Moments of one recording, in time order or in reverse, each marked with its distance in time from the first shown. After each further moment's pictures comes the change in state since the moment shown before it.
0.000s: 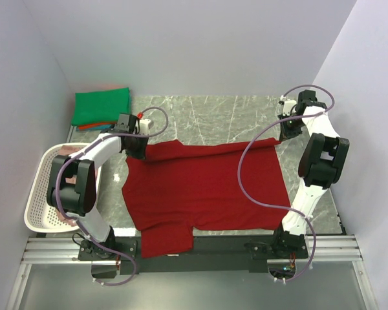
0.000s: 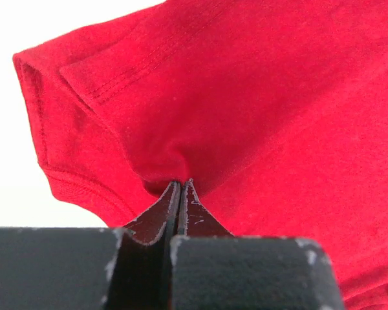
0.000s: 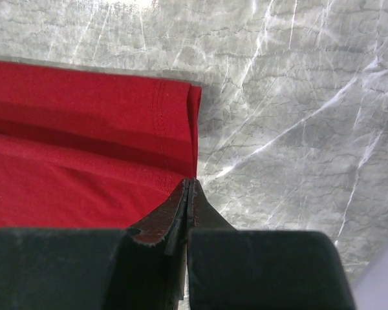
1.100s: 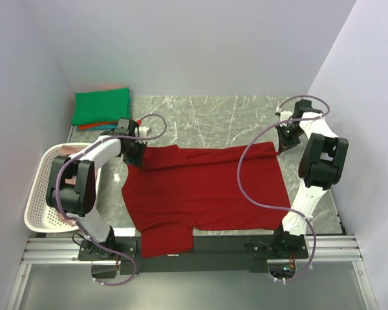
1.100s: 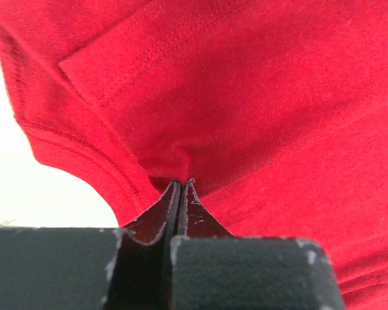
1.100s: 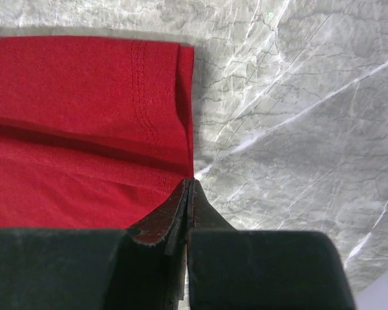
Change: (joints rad) left arm 0.006 -0.011 -0.042 -0.080 -0.035 -0.008; right arm -0.001 -0.015 -0.129 -0.006 0.029 -0.053
